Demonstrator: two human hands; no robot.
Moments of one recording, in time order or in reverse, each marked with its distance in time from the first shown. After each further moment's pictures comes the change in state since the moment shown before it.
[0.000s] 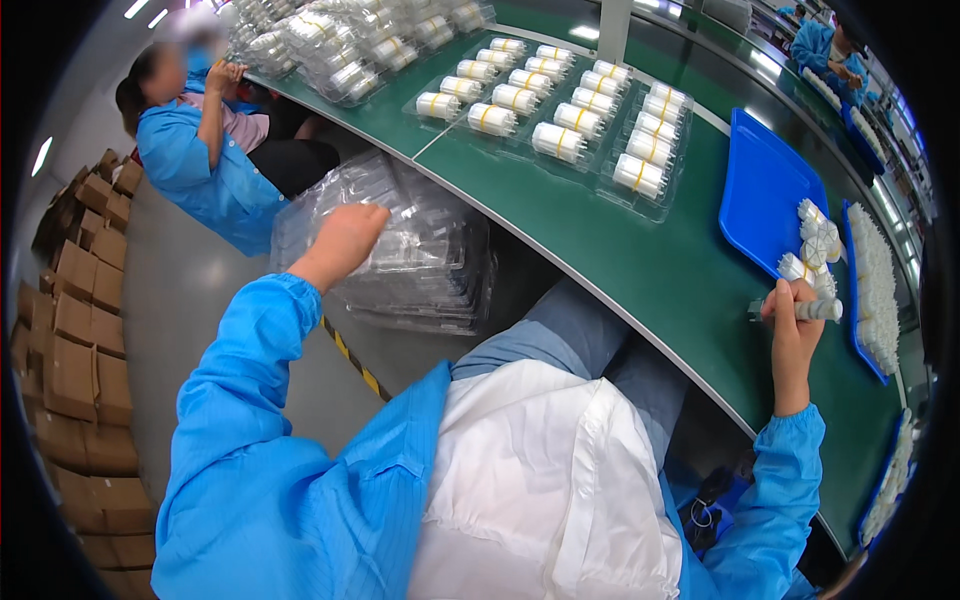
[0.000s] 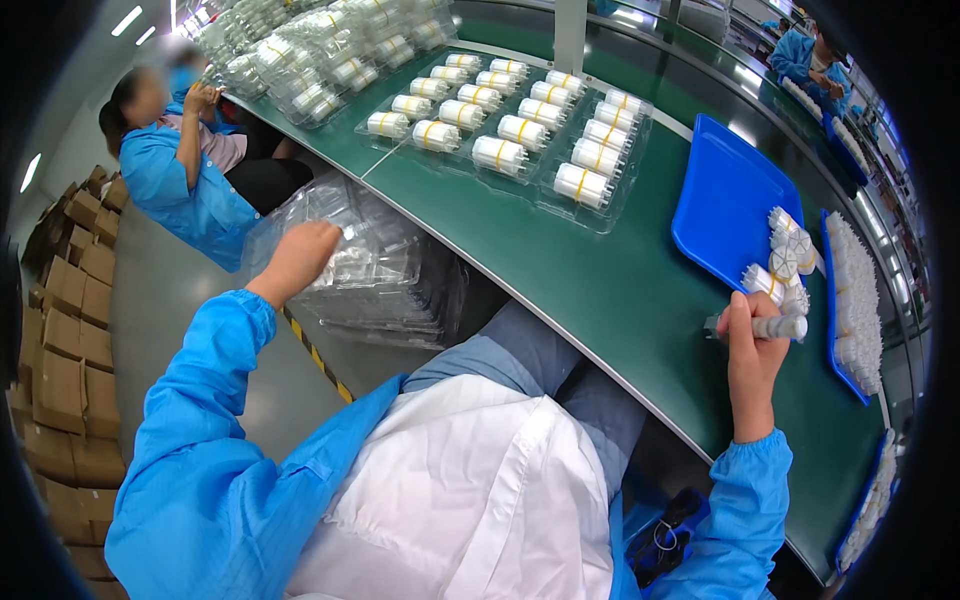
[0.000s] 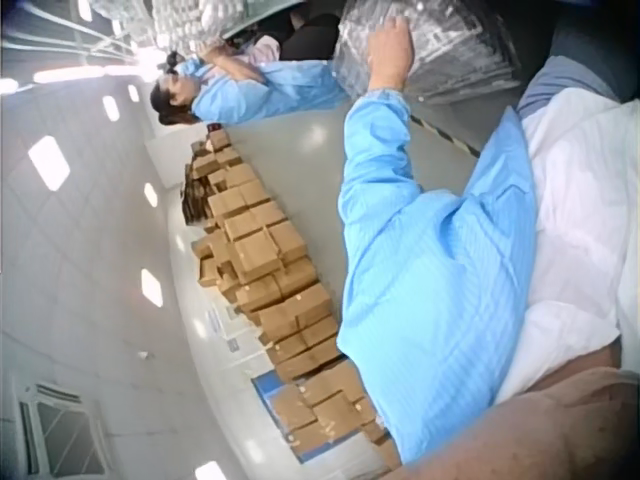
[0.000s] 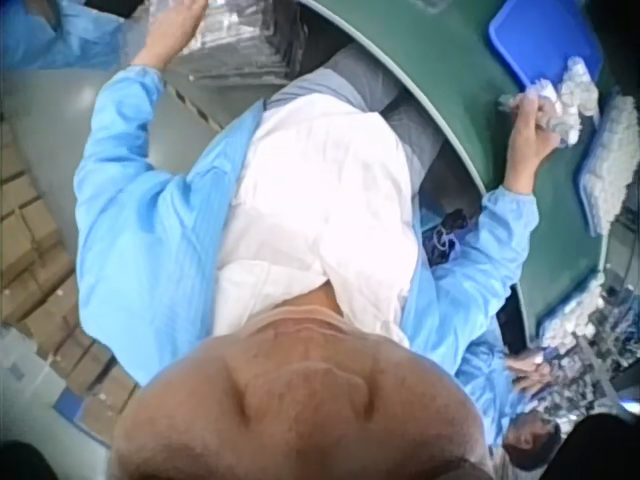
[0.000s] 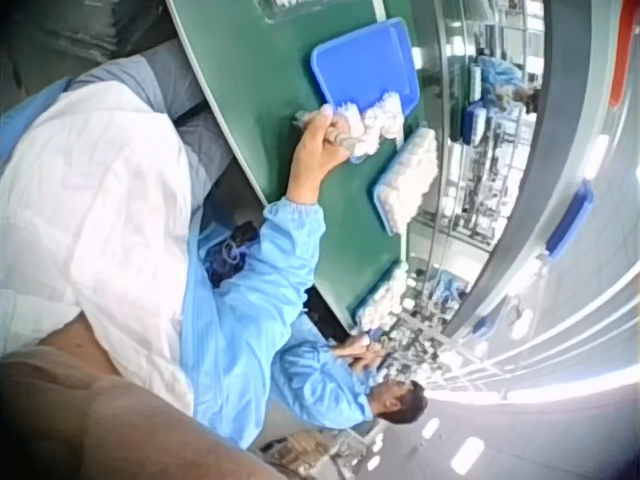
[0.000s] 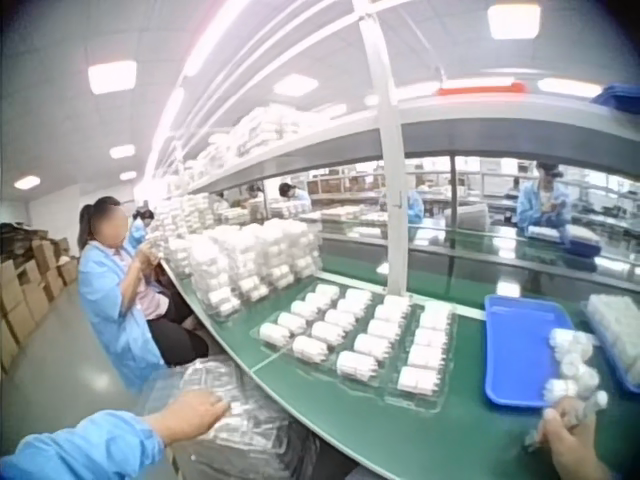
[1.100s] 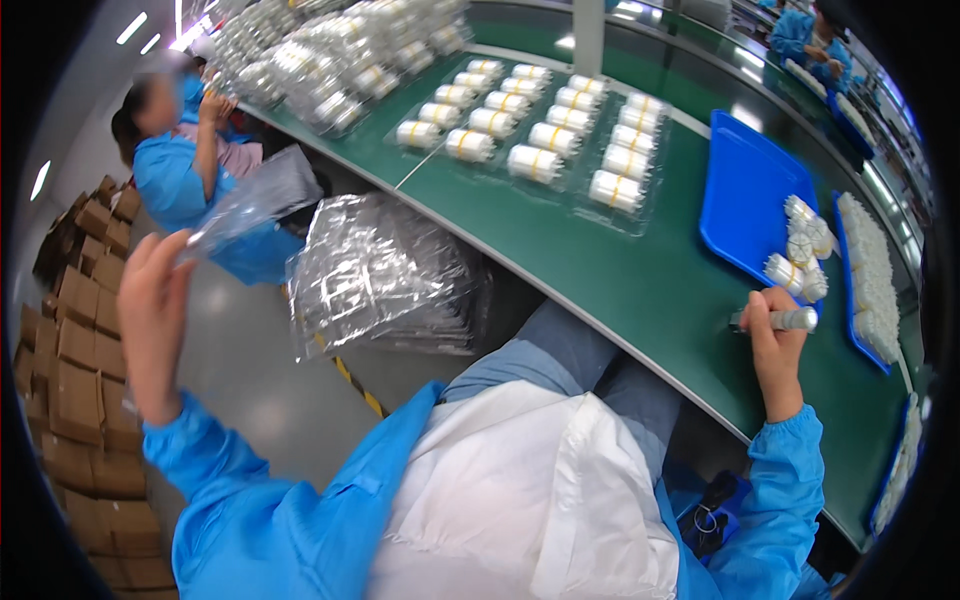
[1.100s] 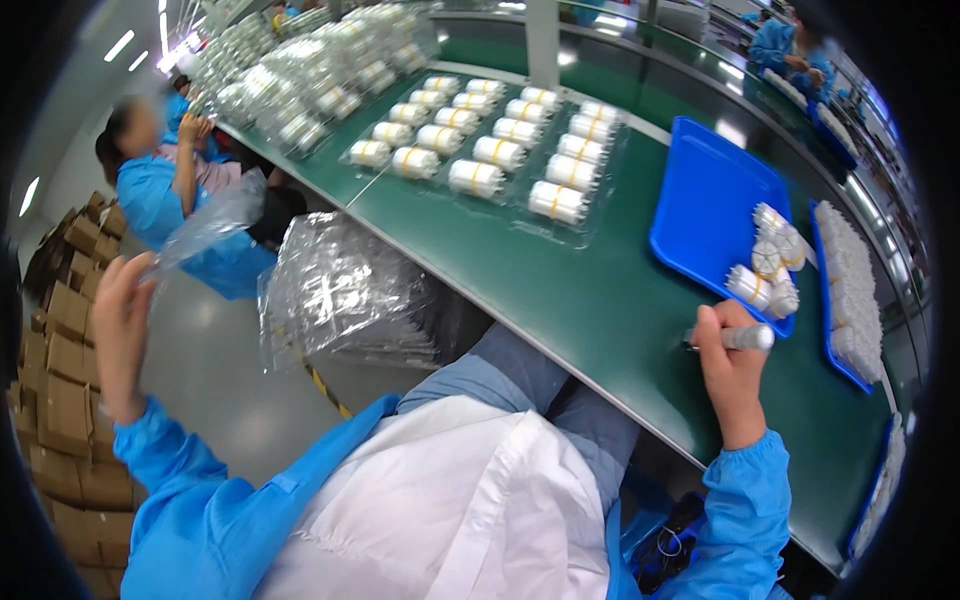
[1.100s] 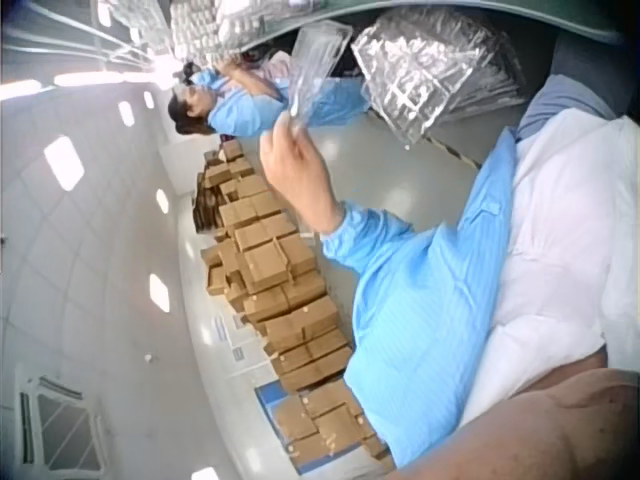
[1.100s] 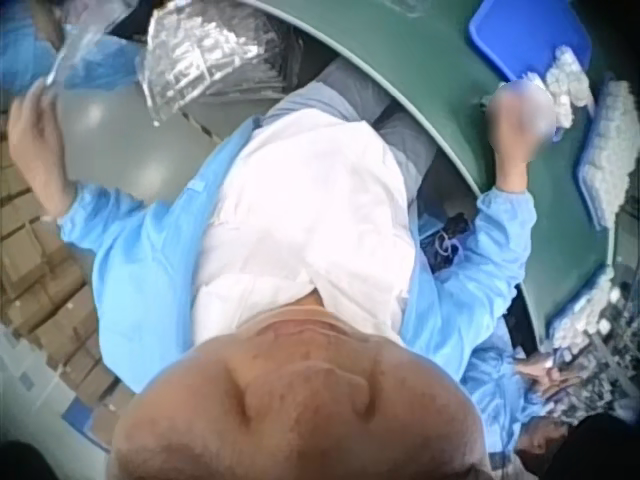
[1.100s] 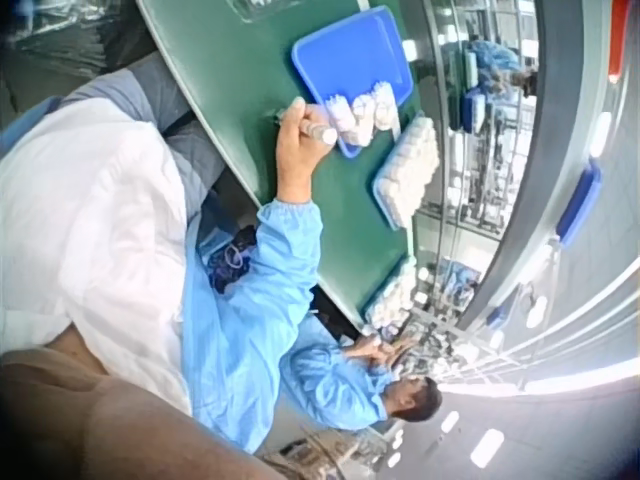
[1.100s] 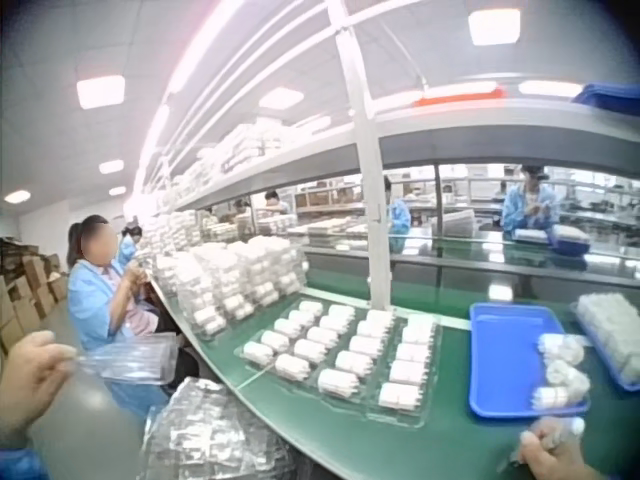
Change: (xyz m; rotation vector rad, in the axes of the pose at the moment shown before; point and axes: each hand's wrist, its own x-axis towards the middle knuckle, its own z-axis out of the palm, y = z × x) left_hand -0.050 0.050 -0.264 0.066 0.246 -0.562; right_hand -0.006 0.001 -0.002 -0.144 -0.048 -0.095
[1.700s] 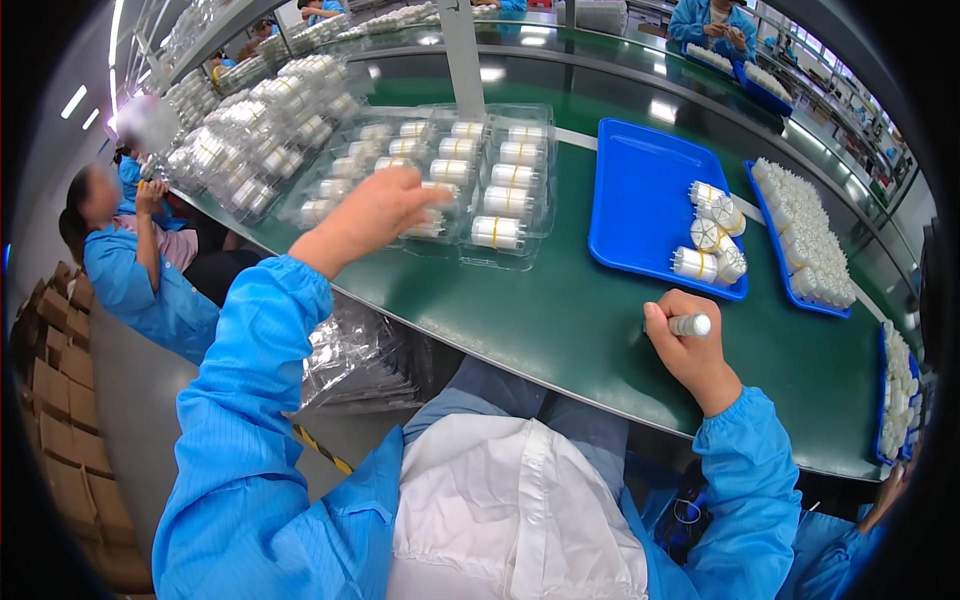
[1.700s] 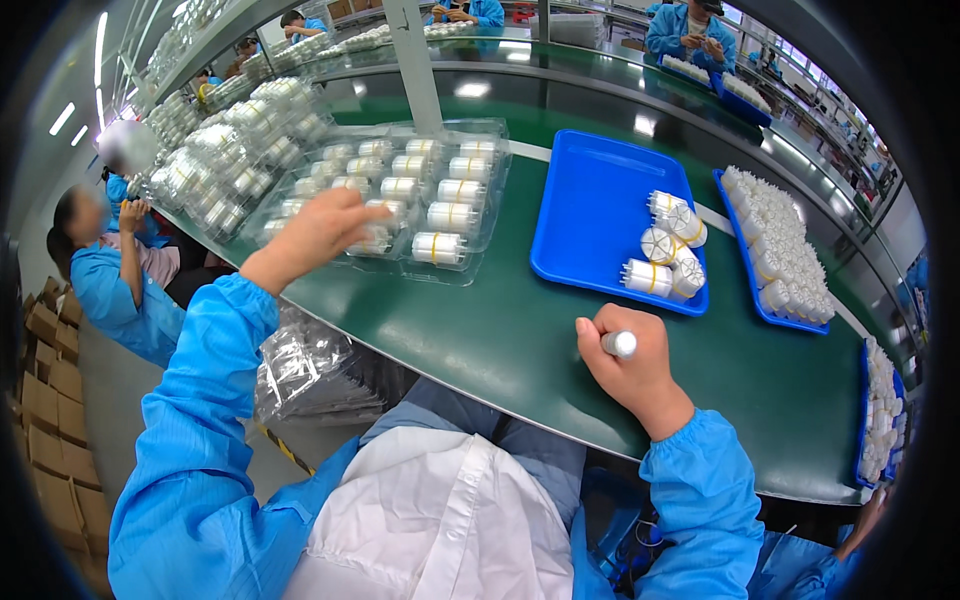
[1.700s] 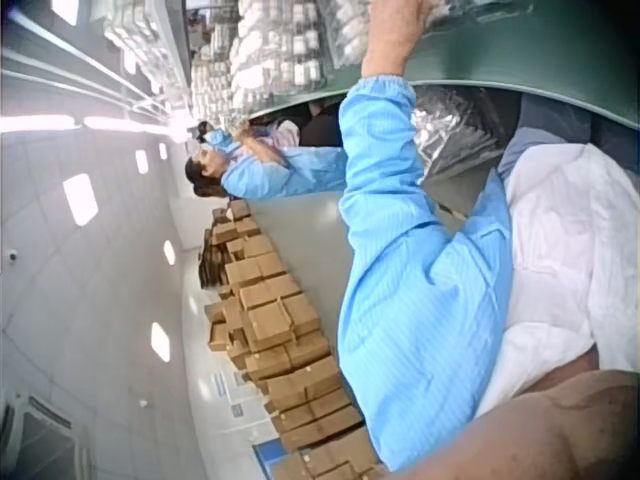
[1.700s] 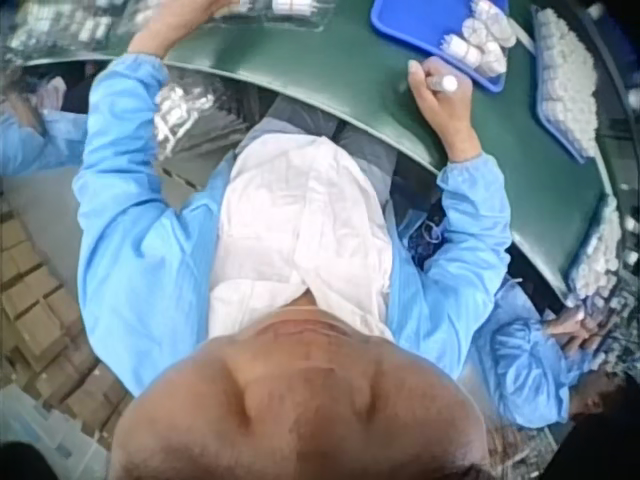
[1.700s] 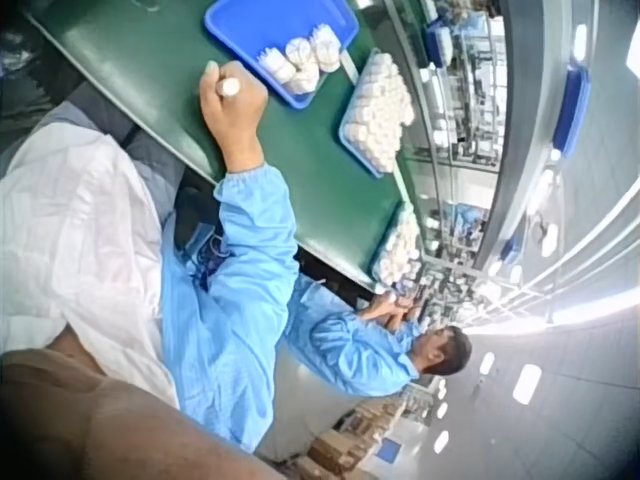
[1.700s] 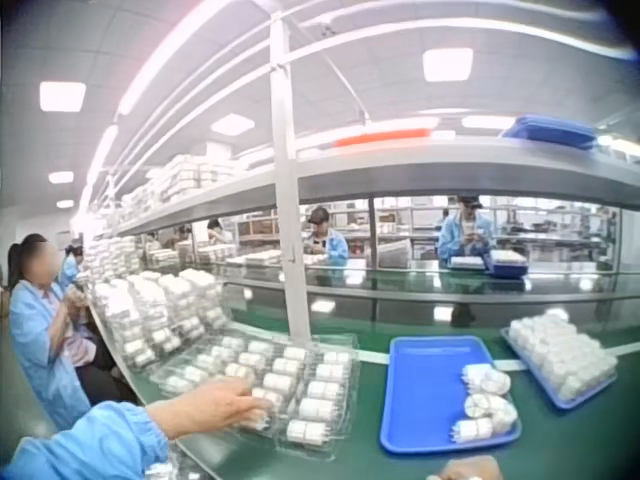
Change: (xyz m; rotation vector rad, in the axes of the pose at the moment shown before) left_hand 0.173 0.192 0.227 -0.438 -0.158 0.923; right_hand 0.008 -0.008 0.000 -0.053 -0.021 -0.161
